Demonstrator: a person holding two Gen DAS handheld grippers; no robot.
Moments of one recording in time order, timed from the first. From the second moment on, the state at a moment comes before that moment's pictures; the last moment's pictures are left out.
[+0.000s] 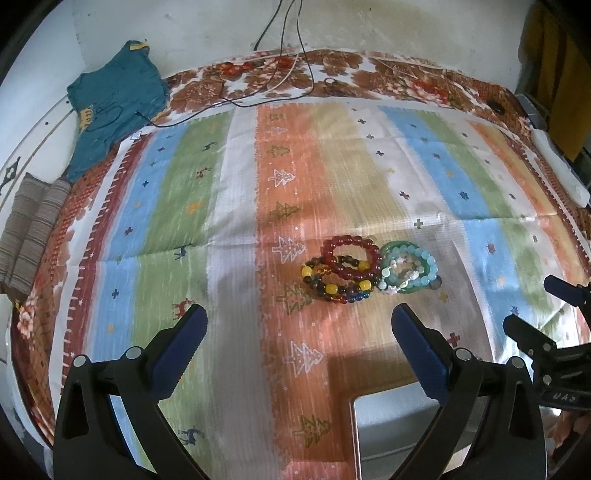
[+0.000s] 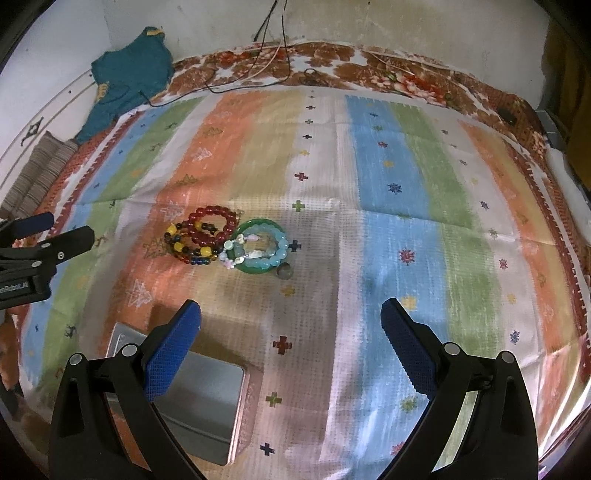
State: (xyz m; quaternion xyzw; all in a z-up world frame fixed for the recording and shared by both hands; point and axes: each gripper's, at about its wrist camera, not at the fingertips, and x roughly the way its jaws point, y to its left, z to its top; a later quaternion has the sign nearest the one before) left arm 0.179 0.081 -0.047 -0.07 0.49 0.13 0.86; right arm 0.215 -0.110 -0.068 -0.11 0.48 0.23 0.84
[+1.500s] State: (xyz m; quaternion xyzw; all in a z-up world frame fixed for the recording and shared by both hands) left arm 0.286 0.111 -0.124 -0.06 0.56 0.12 0.82; right arm 0.266 -0.060 -0.118 -0.05 0.58 0.20 0.79
